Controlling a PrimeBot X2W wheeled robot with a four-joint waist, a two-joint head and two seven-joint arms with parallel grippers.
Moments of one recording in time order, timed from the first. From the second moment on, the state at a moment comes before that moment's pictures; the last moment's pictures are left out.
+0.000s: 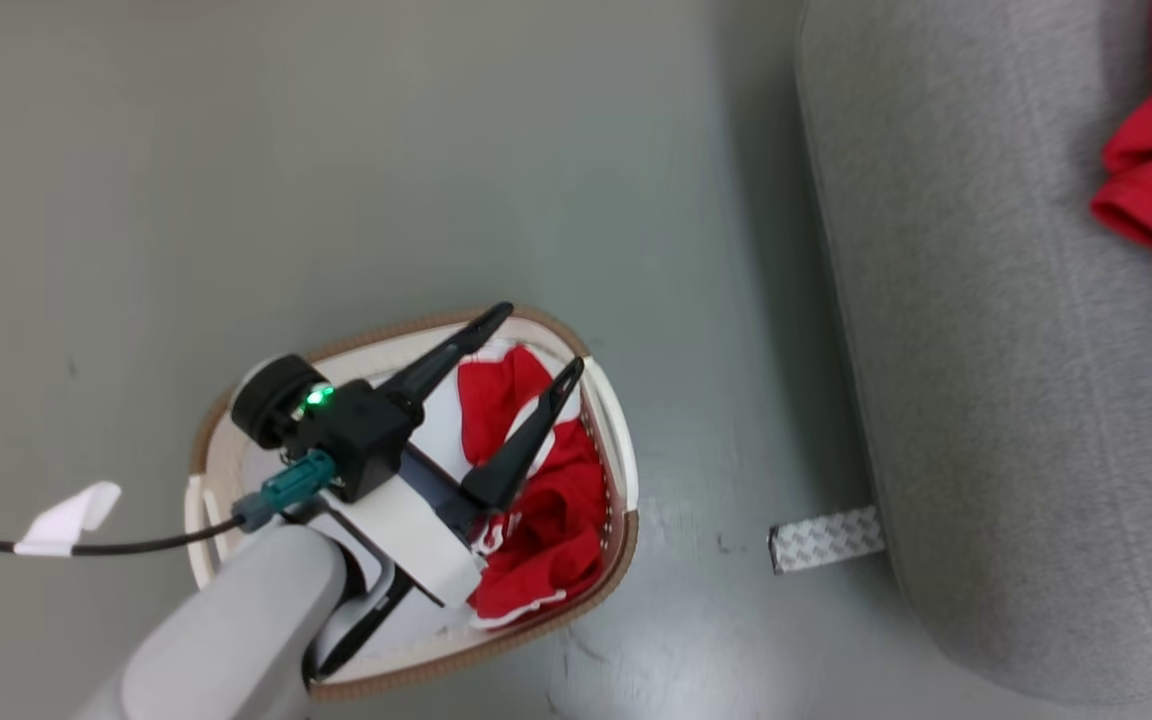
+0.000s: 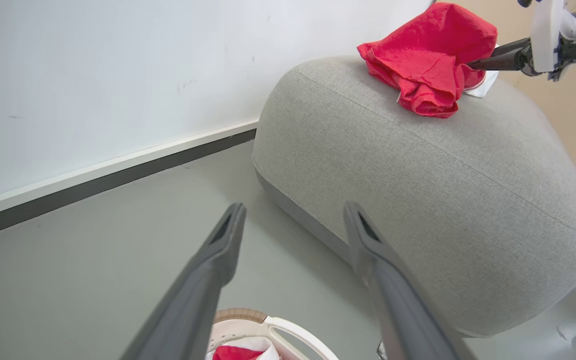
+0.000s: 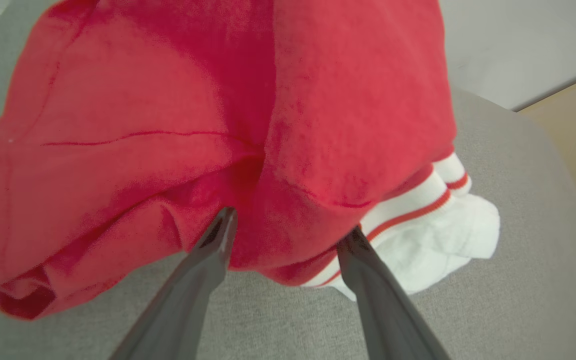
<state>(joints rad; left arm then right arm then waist) -0.63 0.44 -0.73 0.13 -0.44 -0.10 -0.22 -0.98 -0.65 0.33 0.90 0.49 0.13 0.12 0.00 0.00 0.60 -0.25</state>
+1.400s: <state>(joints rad) -0.07 0.18 -0.12 0.15 -0.35 0.02 -0.26 -0.07 -0.19 0.11 0.19 0.34 0.13 -0.25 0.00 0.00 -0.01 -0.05</state>
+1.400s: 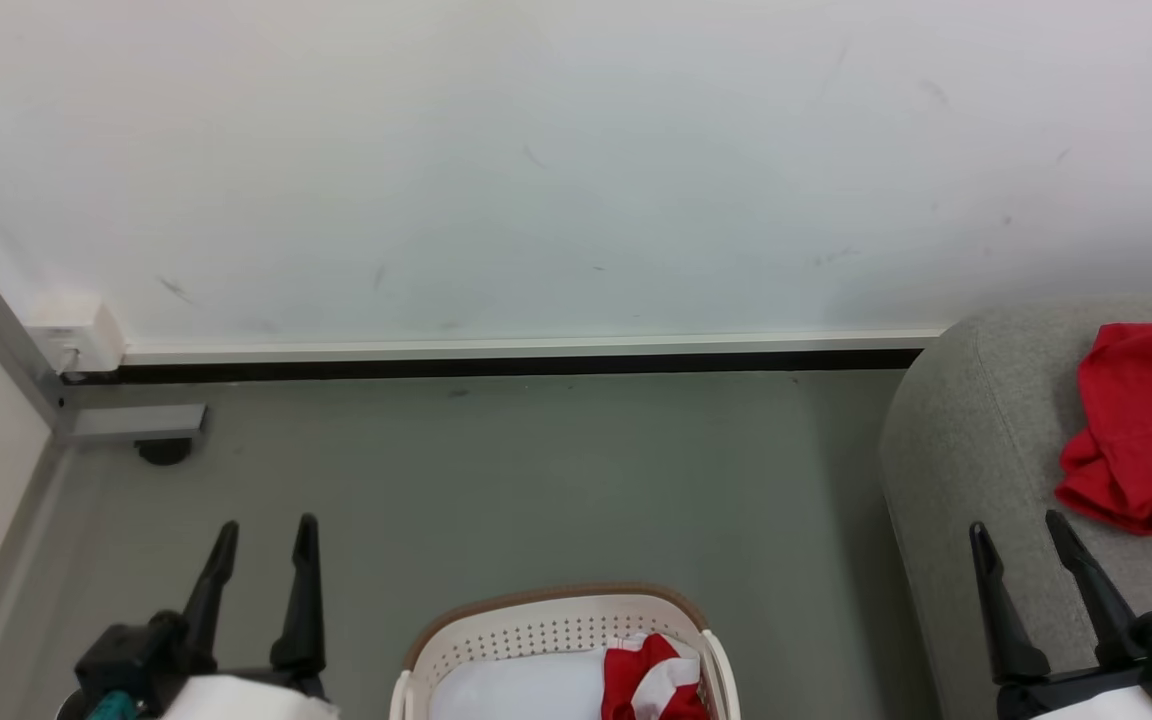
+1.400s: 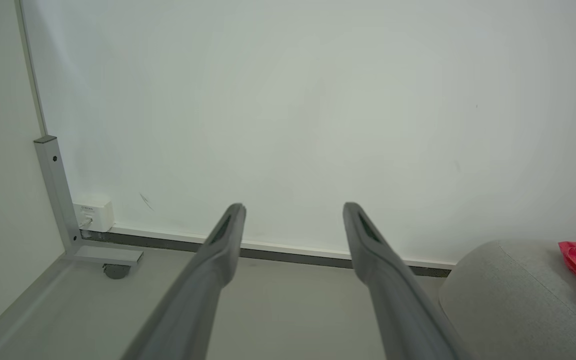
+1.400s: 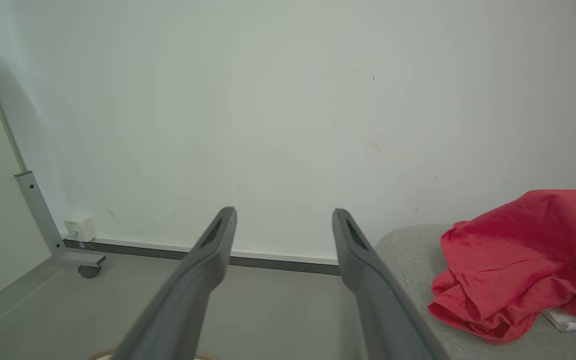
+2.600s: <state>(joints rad) -0.10 0.06 -0.03 0.26 -0.21 -0.13 -0.26 -0.13 -0.13 0.13 0.18 0.29 0.13 -0.26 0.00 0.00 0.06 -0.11</state>
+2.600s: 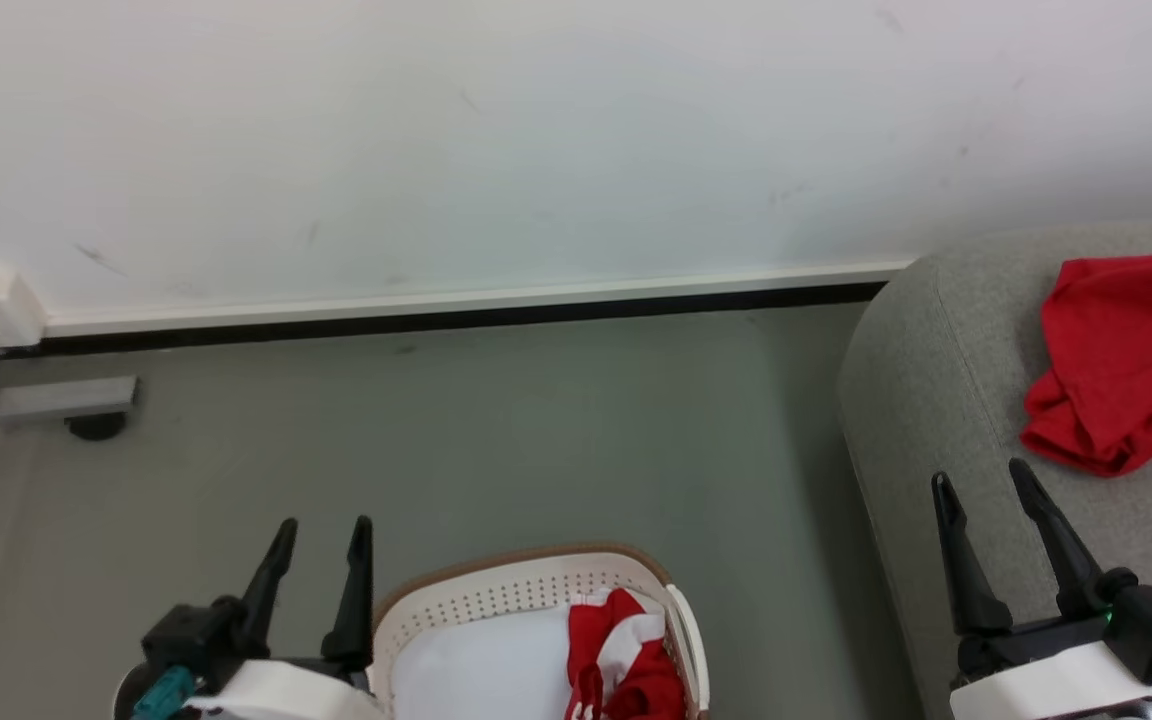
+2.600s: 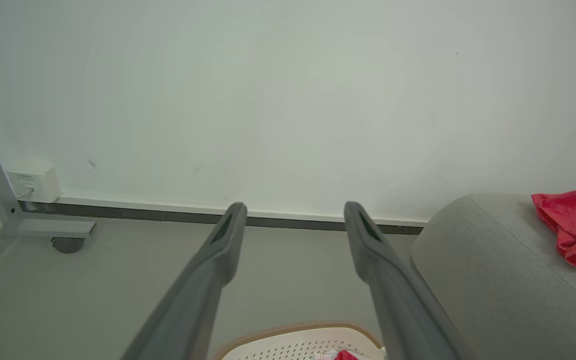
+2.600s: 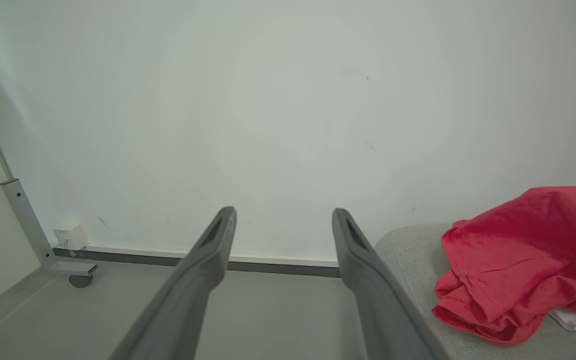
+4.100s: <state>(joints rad) -0.79 0.30 -0.92 1.02 -0.57 -0.13 0.14 -0.41 -0.05 0.12 0.06 0.31 0.13 -0.26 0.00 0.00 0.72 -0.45</state>
